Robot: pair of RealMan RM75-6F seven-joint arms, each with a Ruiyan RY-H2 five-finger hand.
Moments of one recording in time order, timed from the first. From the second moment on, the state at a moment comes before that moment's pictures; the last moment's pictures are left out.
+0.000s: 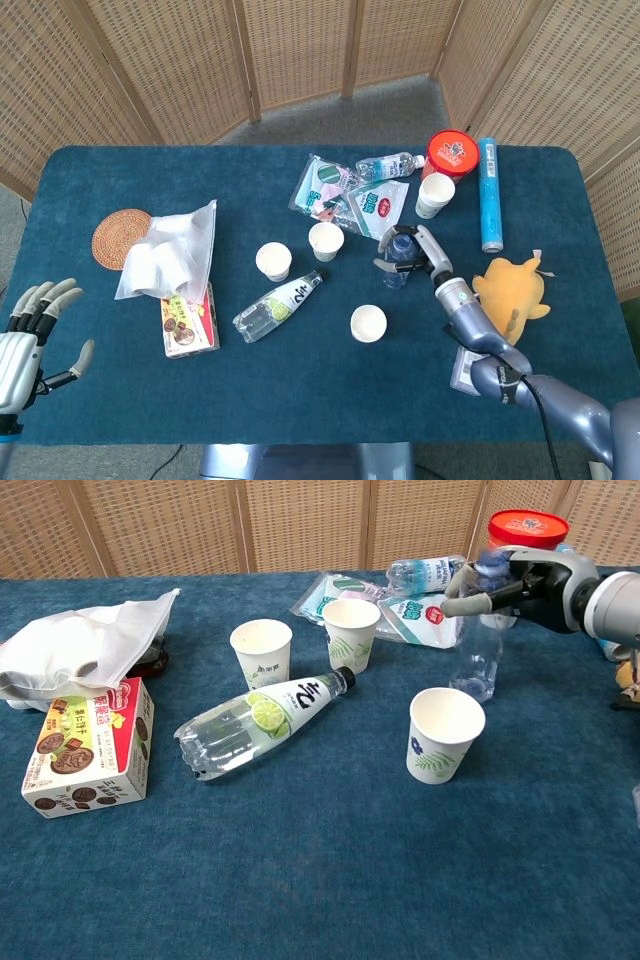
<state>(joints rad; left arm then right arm) -0.04 -1.07 0.00 -1.85 1.63 1.58 -0.10 0.72 -1.58 0.36 -1.13 -1.30 0.69 0.99</state>
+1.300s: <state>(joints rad) -0.05 -1.08 0.00 -1.82 1.65 1.59 -0.14 0.69 -1.35 0.37 -1.45 -1.27 0.85 0.89</state>
